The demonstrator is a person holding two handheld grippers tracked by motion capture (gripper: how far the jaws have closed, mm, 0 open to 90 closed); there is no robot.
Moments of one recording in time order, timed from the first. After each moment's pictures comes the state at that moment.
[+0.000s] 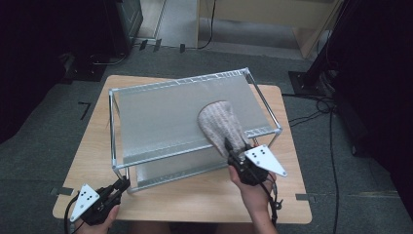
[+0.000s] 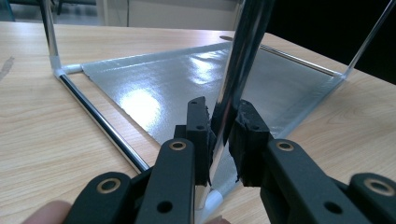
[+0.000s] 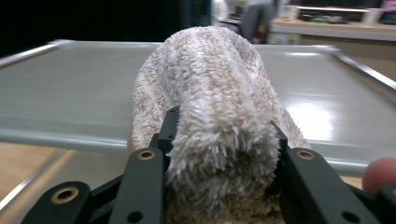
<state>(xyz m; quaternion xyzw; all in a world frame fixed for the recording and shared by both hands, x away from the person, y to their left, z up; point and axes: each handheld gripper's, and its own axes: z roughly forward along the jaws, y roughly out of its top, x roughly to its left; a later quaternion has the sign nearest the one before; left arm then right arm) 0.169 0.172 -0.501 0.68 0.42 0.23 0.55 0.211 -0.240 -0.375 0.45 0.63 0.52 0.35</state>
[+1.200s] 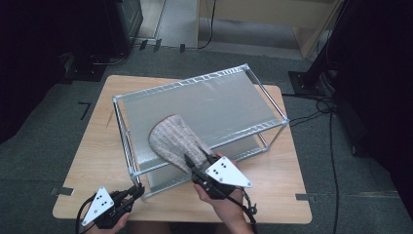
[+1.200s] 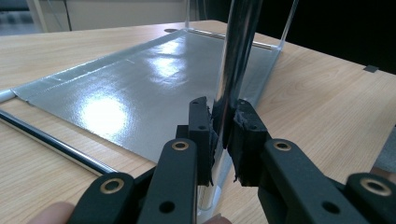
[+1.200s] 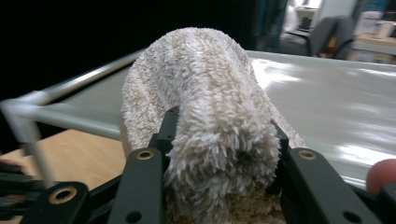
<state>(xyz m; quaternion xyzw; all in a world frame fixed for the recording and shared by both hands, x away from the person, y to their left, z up) 0.164 0.147 -0.501 0.73 0.33 0.19 0.57 0.191 -0.174 -0.377 0.35 0.69 0.57 0.29</state>
